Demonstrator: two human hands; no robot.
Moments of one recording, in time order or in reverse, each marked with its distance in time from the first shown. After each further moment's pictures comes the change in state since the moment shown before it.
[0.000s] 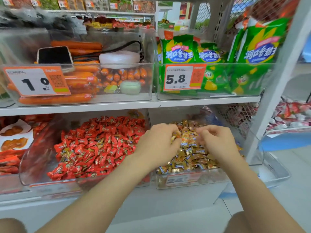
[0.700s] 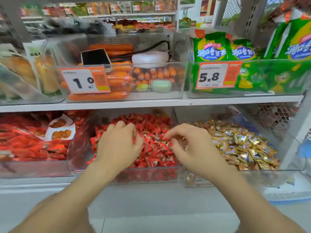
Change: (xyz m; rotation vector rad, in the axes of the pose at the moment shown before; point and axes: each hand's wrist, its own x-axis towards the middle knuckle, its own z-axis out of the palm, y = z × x) left_hand -0.081 -0.120 -0.065 0.470 0.247 -0.332; right_hand -0.069 -0.062 0.088 -0.218 -0.334 -0.727
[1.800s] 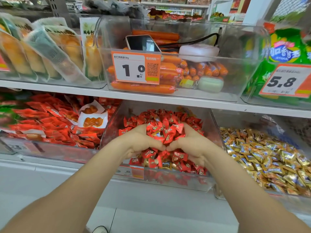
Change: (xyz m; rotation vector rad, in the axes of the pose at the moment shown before) left_hand 0.036 -0.076 0.041 -1.104 -0.712 -0.461; right_hand 0.081 -0.005 0.111 0.624 -0.371 0.699
